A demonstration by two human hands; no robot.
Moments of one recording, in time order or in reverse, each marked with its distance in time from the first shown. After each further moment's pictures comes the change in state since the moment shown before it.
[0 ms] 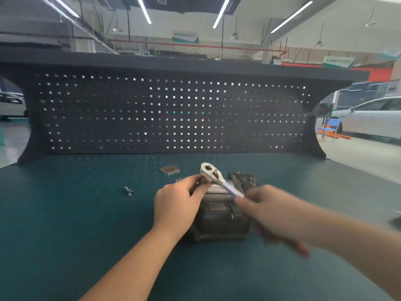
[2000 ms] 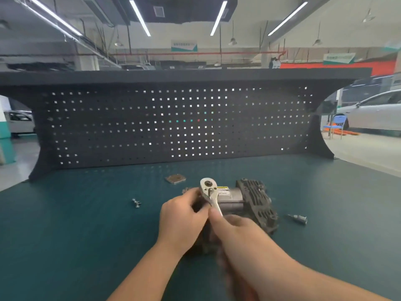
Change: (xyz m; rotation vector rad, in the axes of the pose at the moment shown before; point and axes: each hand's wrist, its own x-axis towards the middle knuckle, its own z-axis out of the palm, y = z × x) left_hand 0.001 -0.019 0.005 0.076 -0.116 -0.116; right_hand -0.003 -0.017 0.075 0.687 -0.050 0.073
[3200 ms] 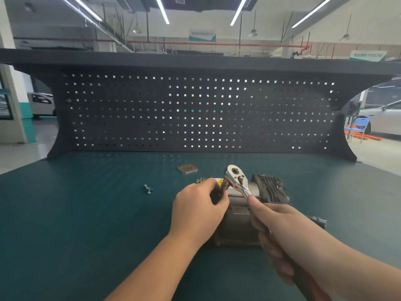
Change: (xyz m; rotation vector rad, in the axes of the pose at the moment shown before) left_hand -0.007 0.014 -0.005 0.096 0.130 0.068; right_hand -0.007 -0.020 -0.031 -0.102 -0.080 0.114
